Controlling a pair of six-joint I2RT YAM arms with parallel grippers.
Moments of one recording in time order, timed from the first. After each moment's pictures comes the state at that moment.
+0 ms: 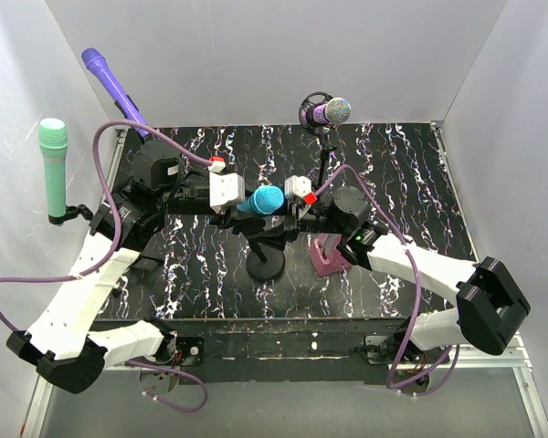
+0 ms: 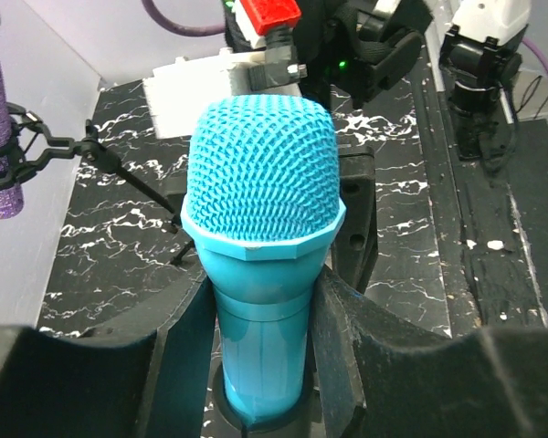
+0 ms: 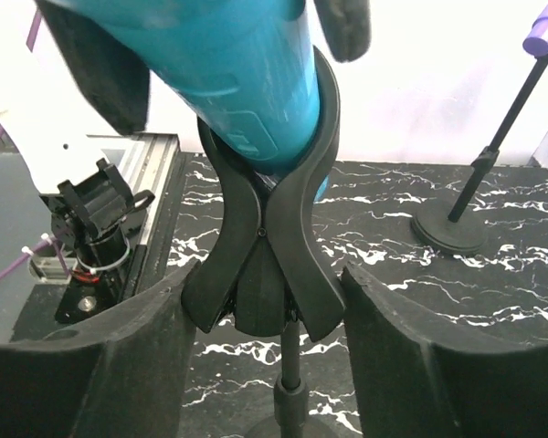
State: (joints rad) left arm -0.57 1.12 1.48 -0.72 0.85 0.66; right arm 0.82 1.34 0.84 0.67 -0.76 0.05
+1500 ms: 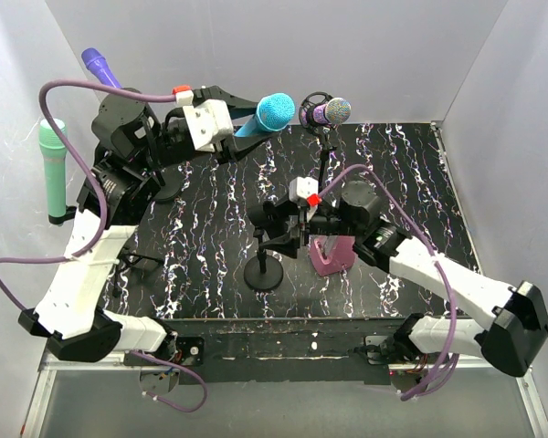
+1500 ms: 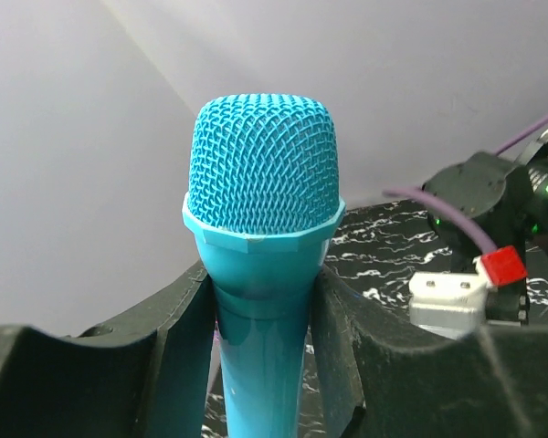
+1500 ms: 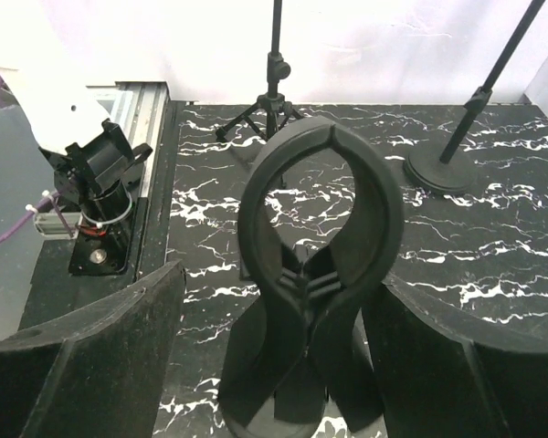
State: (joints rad) left arm -0.61 1.33 1.94 -0.40 0.71 0.47; right arm 0.83 1.21 0.90 0.28 -0.71 -0.08
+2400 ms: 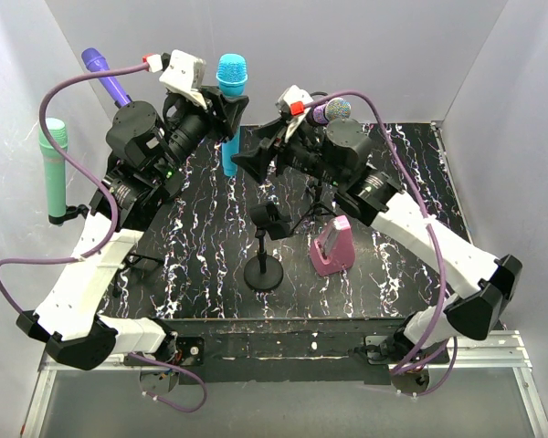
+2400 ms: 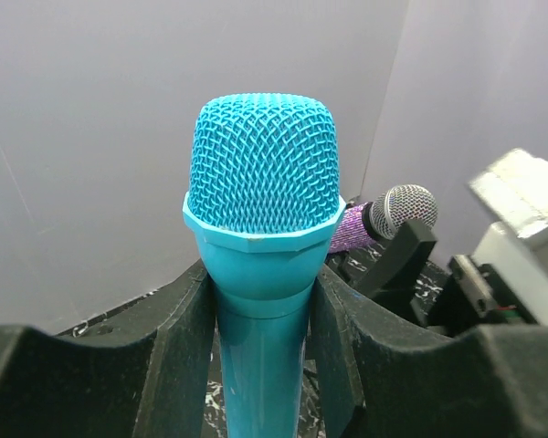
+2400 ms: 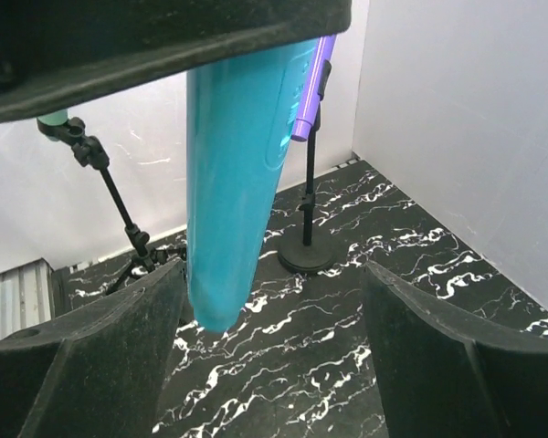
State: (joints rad) left arm -0.61 1.28 1.75 -0.28 -0.01 -0.01; right arm 0.86 1.44 1.55 0.00 -0.27 0.06
